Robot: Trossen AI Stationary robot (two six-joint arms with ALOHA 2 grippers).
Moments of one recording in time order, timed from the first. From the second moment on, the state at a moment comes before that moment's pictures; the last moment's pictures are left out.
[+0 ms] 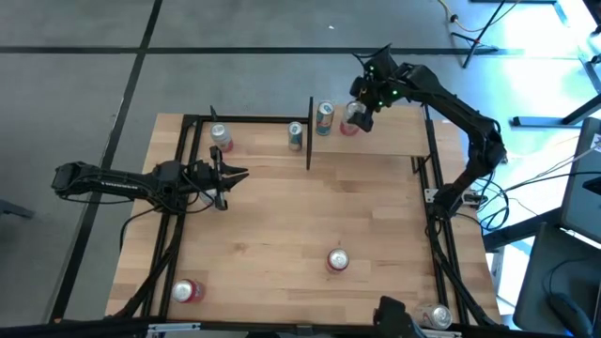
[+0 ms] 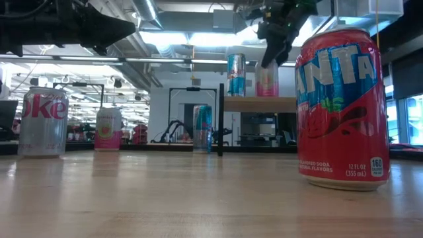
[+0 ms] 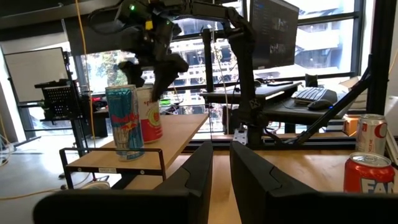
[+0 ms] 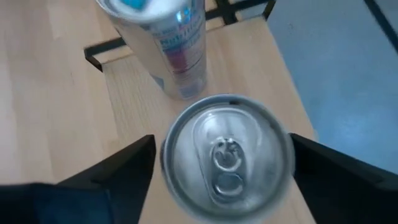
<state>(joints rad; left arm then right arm) 0.04 0.55 0.15 0.57 -0.19 0.11 -0.75 1.63 1.72 -1.08 -0.27 -0.38</state>
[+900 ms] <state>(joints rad) 0.04 0.97 0.27 0.82 -0.21 0.15 -0.17 1.09 1.05 -0.59 -0.30 -0.21</state>
